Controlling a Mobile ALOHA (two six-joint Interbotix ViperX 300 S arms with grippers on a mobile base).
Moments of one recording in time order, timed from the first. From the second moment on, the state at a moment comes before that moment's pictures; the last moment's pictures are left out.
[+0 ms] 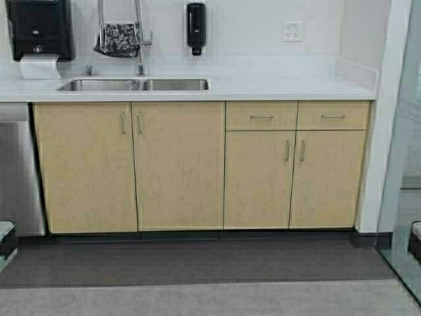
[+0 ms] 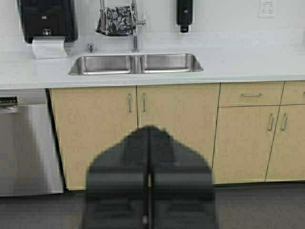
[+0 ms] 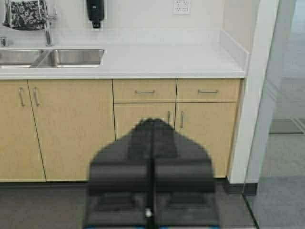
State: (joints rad) left arm 0.00 -0.96 1.17 0.00 -0.30 0.00; right arm 0.00 -0.96 1.17 0.00 -0.29 0.00
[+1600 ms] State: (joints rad) left arm -0.01 -0.95 1.20 0.00 -0.33 -0.02; right arm -0.06 -0.97 1.17 0.00 -0.28 0.04
